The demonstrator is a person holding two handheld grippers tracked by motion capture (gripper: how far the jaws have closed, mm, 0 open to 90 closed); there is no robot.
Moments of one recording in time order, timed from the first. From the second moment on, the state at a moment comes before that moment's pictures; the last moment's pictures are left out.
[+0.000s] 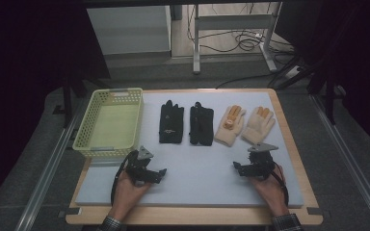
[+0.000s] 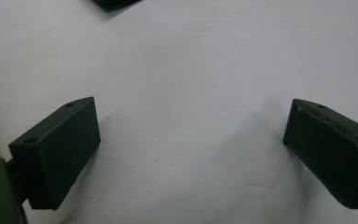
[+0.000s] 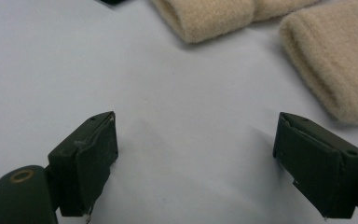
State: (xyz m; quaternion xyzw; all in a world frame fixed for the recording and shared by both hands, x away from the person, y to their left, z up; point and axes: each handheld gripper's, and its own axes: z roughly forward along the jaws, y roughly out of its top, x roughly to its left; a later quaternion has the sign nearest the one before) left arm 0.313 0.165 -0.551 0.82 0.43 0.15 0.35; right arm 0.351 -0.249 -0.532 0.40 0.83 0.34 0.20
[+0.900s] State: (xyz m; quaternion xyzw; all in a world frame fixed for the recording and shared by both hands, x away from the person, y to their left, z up) left arm 0.313 0.165 -0.551 0.82 0.43 0.15 0.35; right arm 0.363 -0.225 -0.513 0.40 0.82 0.36 0.18
